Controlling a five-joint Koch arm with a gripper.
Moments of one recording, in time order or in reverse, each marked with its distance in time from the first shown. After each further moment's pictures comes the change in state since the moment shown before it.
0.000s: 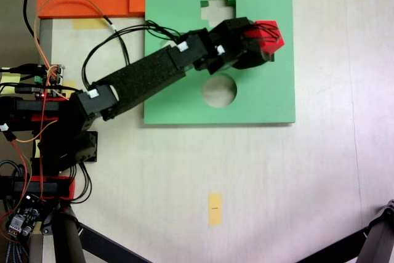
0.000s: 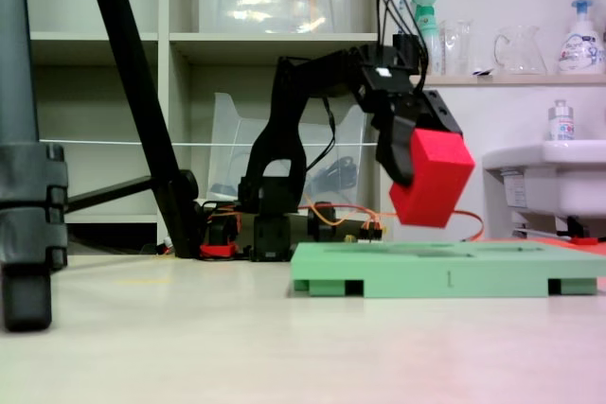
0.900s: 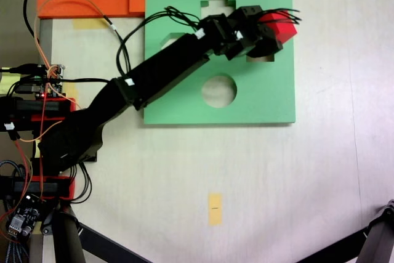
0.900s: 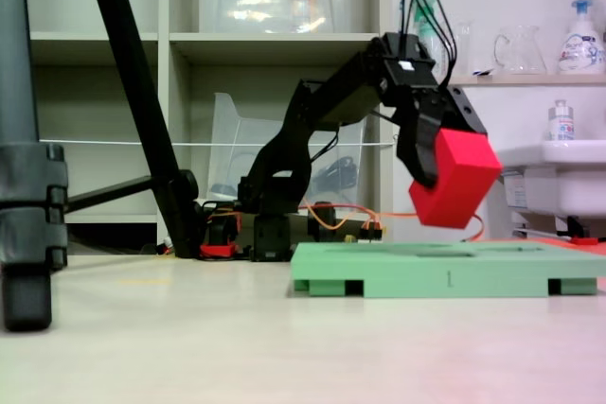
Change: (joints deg) arm -0.5 -22.7 -47.6 26.8 -1.1
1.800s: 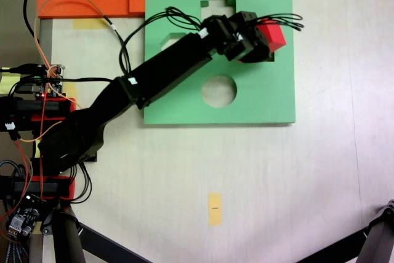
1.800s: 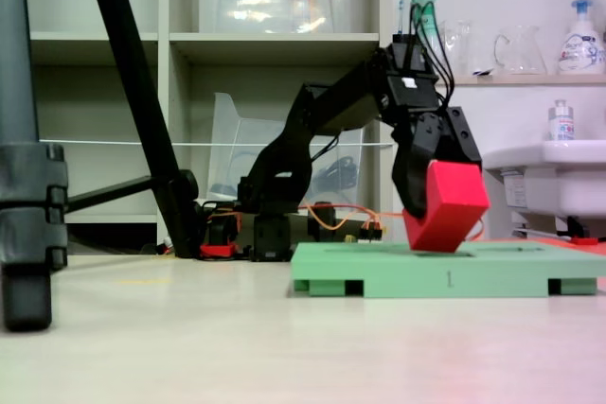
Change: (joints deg) arm -0.4 -2.9 -0.1 7.3 6.0
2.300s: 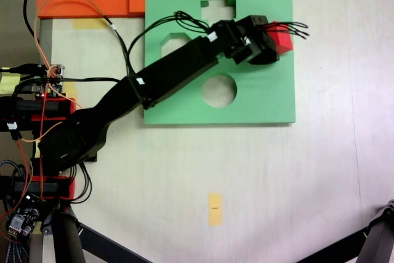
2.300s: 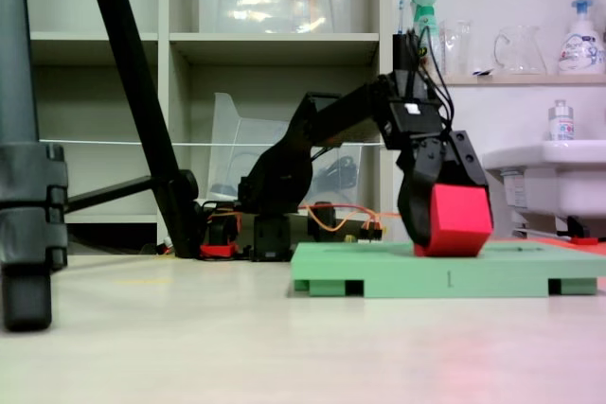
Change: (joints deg) arm 0.7 -4.6 -0.1 -6.7 2.5
